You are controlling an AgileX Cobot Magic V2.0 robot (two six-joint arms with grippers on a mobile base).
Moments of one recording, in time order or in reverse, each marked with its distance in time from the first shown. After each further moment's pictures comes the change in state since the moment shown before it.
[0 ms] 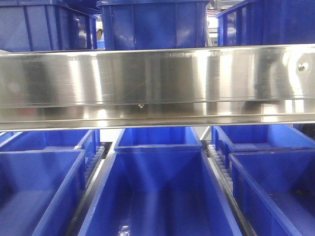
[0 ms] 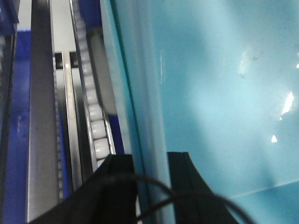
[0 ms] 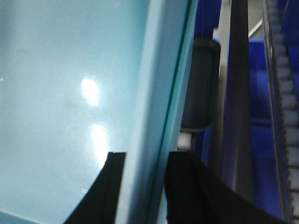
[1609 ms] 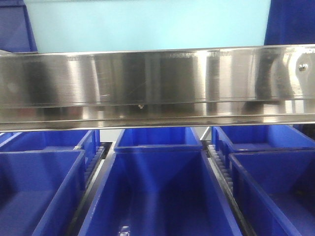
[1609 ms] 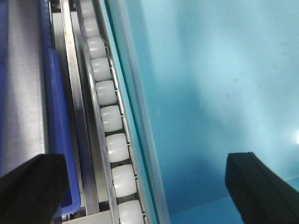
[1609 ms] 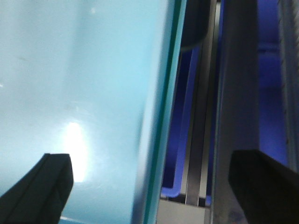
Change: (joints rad) left arm 0.000 0.025 0.298 0.012 -0.103 0.022; right arm -0.004 0.063 0.265 -0.016 -0.007 0.003
